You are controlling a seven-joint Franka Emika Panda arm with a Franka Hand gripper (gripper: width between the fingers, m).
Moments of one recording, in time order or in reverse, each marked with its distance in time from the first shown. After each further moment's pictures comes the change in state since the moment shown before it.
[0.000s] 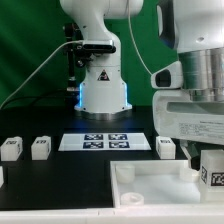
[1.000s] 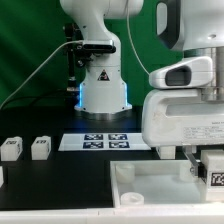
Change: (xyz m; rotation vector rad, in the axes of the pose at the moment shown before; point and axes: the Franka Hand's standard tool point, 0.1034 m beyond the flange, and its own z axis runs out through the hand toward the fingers) arm 0.005 -0.002 0.000 -0.044 0.052 -0.685
